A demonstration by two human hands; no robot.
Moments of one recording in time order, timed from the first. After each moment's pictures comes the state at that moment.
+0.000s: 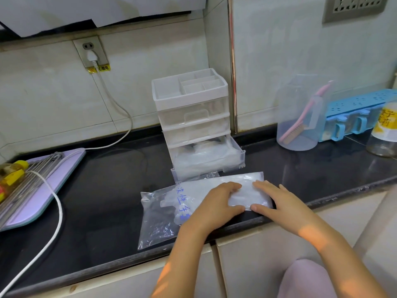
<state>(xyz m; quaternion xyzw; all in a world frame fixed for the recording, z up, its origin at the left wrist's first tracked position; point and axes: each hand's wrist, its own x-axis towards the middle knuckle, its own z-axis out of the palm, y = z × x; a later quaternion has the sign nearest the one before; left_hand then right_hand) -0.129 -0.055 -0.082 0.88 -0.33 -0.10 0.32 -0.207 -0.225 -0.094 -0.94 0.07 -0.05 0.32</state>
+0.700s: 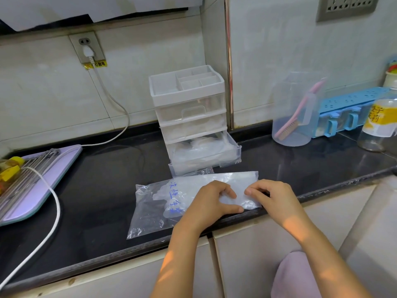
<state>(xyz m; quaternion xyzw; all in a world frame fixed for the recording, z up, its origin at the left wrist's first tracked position) -0.135 -0.042 -0.089 0.88 -0.30 -0.09 0.36 -0.207 -0.211 -0.101 -0.89 0.06 -0.20 0.42</state>
